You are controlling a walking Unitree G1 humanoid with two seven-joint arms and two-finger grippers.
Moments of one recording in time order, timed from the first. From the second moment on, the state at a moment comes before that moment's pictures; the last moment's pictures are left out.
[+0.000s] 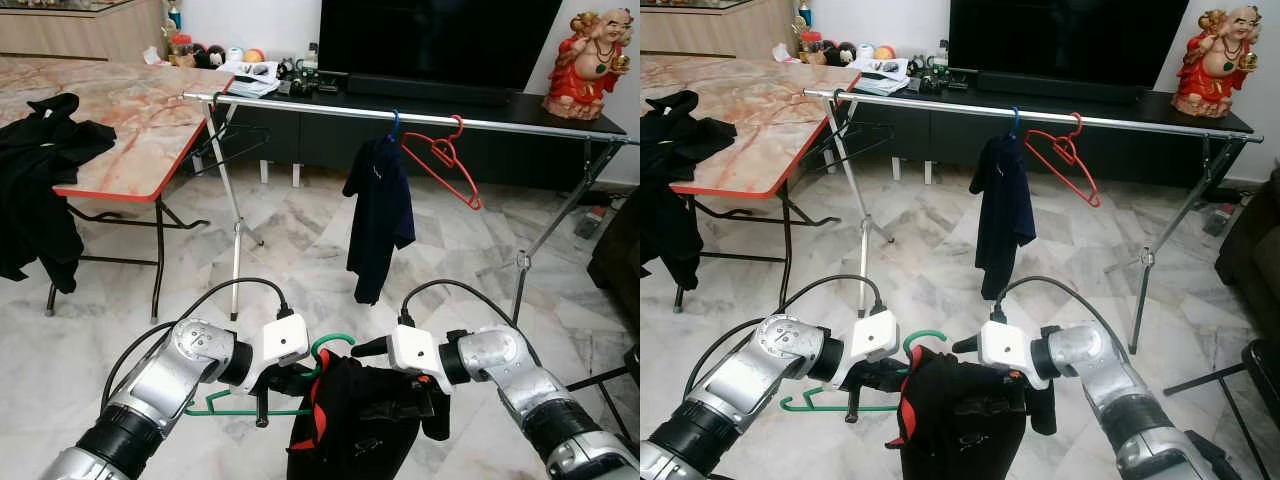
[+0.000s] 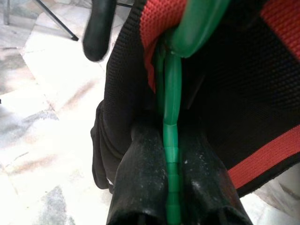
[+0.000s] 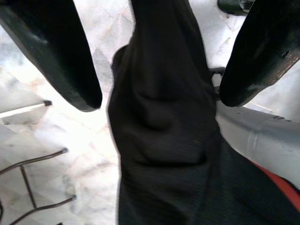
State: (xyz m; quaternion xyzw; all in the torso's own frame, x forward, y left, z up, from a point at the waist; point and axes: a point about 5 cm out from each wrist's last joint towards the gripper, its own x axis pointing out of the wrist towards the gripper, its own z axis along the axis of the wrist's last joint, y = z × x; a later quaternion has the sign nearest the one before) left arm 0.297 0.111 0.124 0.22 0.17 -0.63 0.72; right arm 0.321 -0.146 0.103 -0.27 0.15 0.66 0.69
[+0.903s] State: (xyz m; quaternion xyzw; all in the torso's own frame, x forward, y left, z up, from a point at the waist) left arm 0.297 0.104 0.130 0.22 0.16 -0.64 0.72; right arm 0.319 -0.148 0.097 -0.26 0.16 0.66 0.69
